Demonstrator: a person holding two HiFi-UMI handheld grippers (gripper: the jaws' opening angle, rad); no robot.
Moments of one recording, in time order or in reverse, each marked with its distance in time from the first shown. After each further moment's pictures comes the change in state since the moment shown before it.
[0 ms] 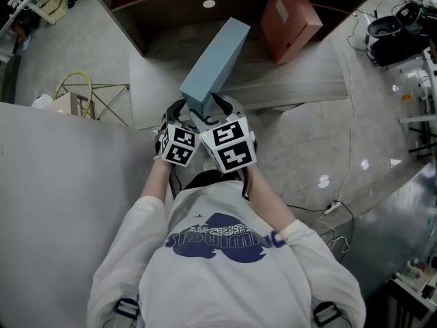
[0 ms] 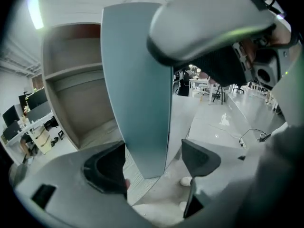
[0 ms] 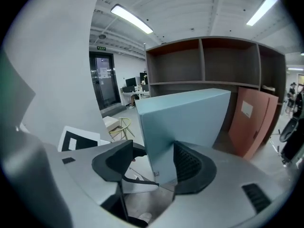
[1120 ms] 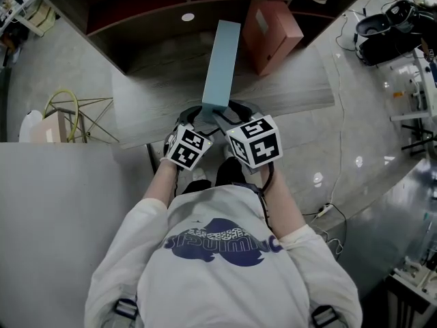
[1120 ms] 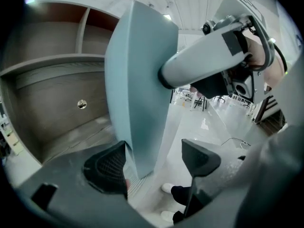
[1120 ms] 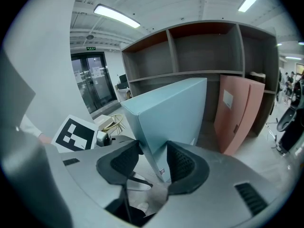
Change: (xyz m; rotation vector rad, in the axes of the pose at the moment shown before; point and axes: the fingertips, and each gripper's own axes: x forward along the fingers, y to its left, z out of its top) left arm 0.072 -0.062 0.074 -0.028 -0.006 -0.252; right arm -0.026 -0.127 -0.016 0.084 0.099 0.008
